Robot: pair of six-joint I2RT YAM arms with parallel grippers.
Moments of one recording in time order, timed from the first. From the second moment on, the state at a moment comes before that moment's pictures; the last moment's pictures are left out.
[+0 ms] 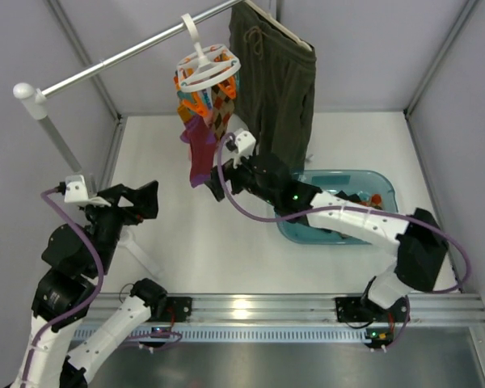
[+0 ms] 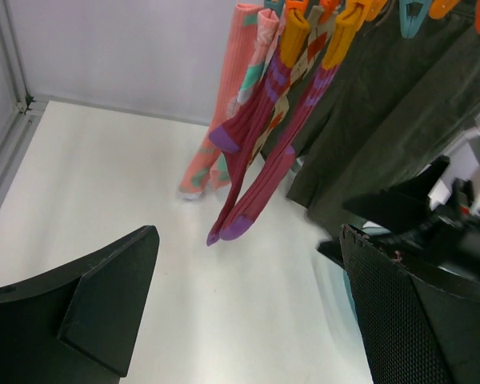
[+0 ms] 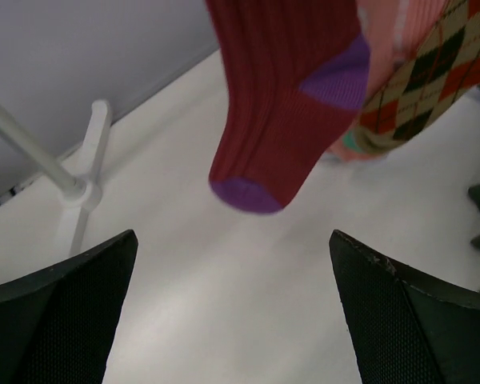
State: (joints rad) left arm -0.53 0.45 1.09 -0.61 -0.40 -0.31; right arm 0.99 1.49 1.18 0.12 0.10 0.16
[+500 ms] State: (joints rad) left arm -0.53 0.43 1.05 -0.63 -0.41 -0.31; right arm 1.01 1.91 1.49 0.34 0.35 0.06
